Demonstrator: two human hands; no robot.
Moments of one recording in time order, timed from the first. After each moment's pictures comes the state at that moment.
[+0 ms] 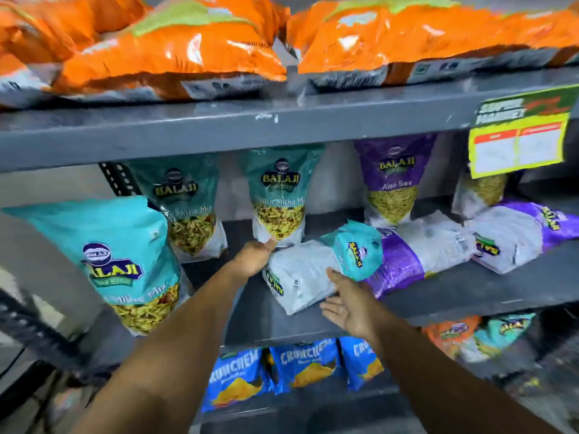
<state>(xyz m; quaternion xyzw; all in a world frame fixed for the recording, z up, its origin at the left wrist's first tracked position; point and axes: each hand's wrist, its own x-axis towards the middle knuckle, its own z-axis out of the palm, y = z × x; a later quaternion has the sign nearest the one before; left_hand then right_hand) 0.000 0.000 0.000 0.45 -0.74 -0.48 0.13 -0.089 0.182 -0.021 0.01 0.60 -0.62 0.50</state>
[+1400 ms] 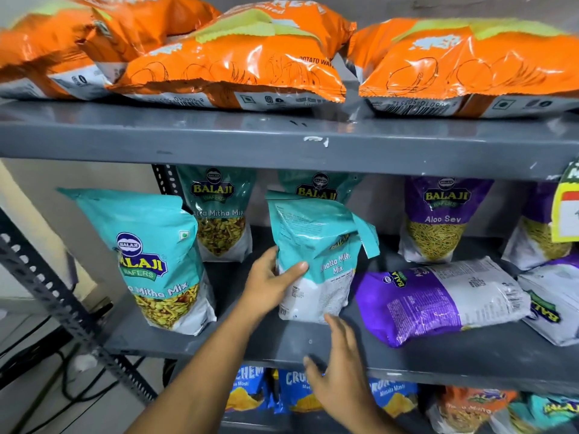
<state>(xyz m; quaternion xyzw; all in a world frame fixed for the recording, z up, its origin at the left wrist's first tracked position) 0.035 0.041 0.005 0.31 -0.62 -0.61 0.38 -0.042 0.203 -0.075 -0.47 0.77 -0.42 0.11</state>
